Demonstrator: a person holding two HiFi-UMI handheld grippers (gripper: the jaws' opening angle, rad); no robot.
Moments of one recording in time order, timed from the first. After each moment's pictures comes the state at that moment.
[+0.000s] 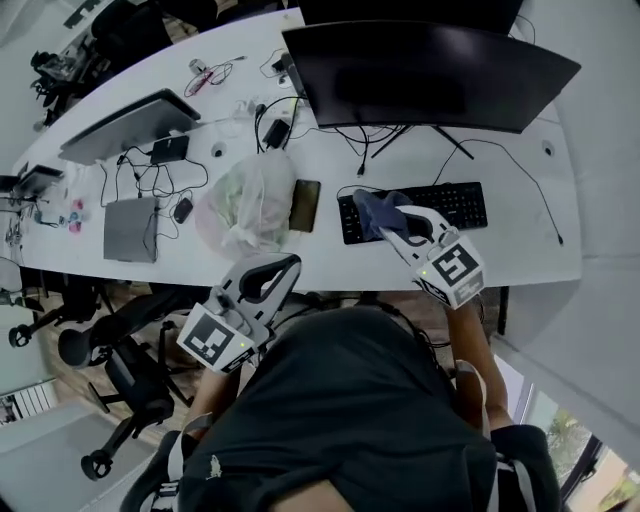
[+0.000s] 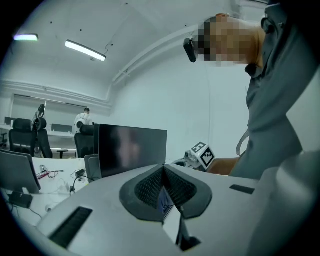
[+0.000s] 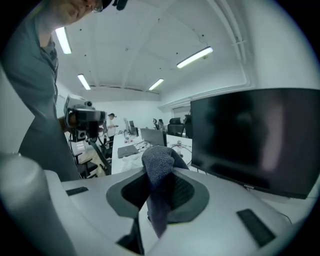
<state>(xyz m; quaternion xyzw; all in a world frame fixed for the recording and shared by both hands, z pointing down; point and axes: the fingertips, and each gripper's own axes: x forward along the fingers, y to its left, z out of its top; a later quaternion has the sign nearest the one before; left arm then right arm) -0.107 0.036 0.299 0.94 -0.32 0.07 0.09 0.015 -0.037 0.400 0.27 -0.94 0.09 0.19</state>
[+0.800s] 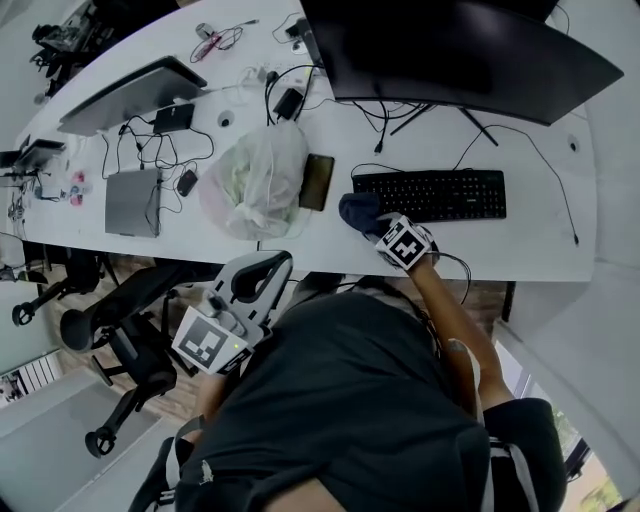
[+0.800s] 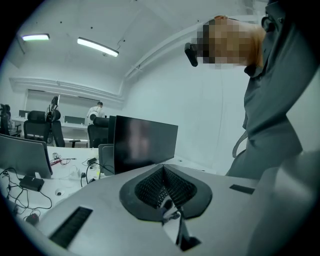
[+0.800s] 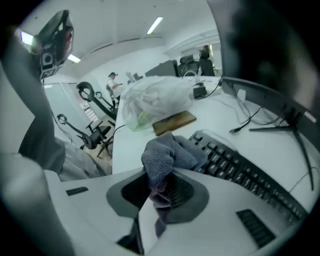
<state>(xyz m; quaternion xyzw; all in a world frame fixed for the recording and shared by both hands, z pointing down) -0.144 0.036 0.324 0.91 -0.38 0.09 0.14 -0.039 0.005 0.671 0.13 -0.86 0.23 0.44</state>
